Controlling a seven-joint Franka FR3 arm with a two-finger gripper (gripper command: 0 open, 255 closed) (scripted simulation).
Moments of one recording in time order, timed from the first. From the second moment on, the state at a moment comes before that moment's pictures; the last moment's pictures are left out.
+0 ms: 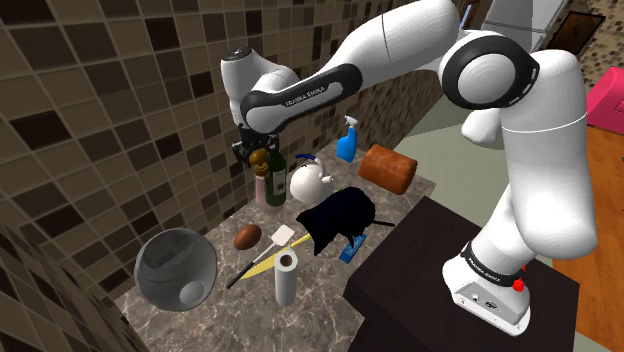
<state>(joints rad) 0.29 0.58 0.14 -1.51 -0.28 2.06 0.91</state>
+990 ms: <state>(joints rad) 0.30 0.58 0.14 -1.52 -0.29 2.07 0.92</state>
